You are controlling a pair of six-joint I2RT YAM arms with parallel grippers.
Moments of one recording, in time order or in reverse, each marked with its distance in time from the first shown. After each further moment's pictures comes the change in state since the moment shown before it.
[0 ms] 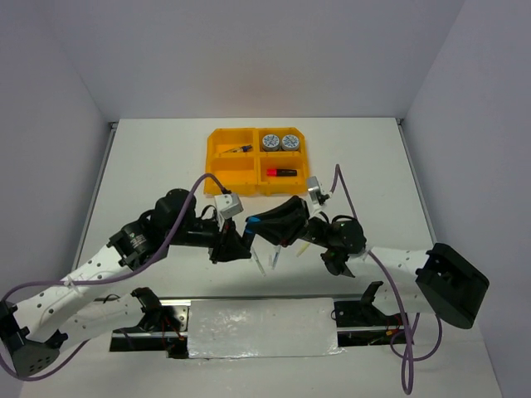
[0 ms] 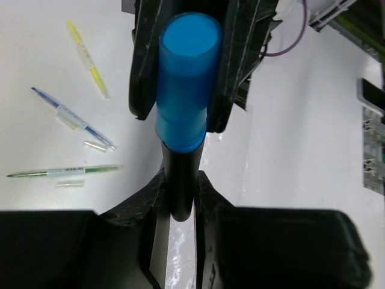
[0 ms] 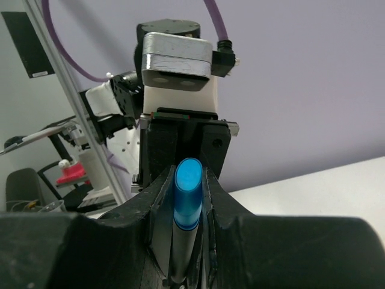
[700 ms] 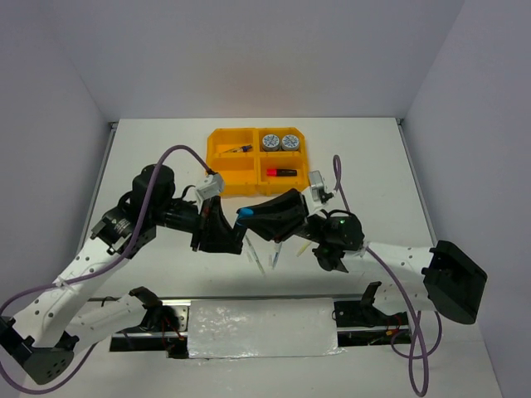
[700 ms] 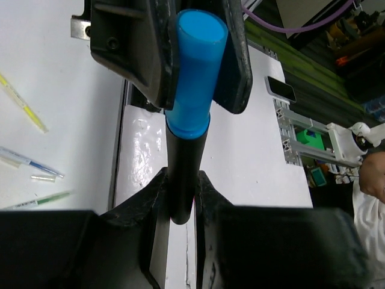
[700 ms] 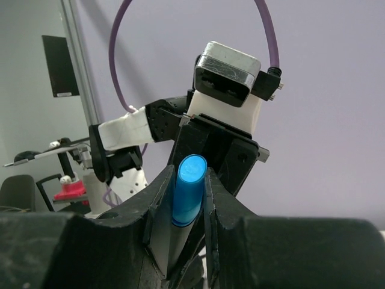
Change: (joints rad) left arm 0.221 0.045 0.163 -0.048 0.486 -0.045; right arm 0.087 0.014 0.157 0.003 0.035 -0.080
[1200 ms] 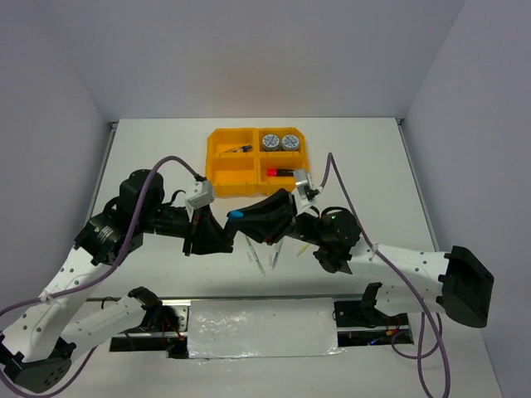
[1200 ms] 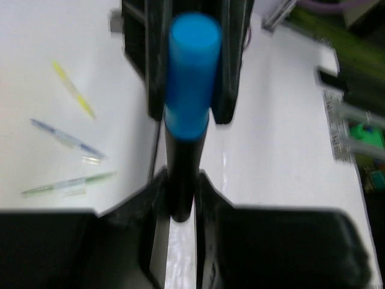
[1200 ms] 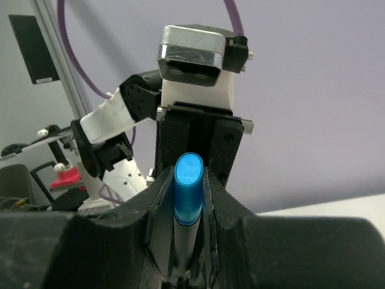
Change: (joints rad) left arm 0.016 -0.059 0.059 -0.200 -0.121 0.204; right arm 0.078 -0.060 0.084 -0.288 0.067 -0.078
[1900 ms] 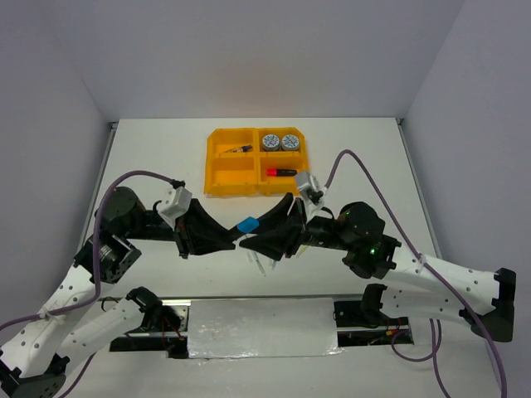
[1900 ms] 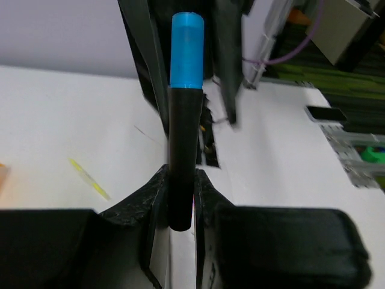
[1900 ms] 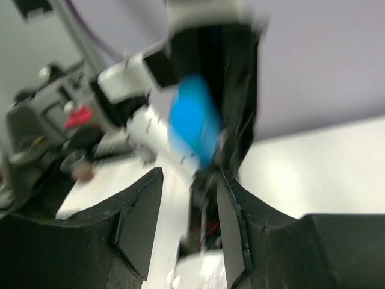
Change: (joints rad) left arm -0.005 -0.145 -0.198 0.517 0.085 -0.180; right arm 0.069 -0.294 0.186 -0.725 -0.003 -0.086
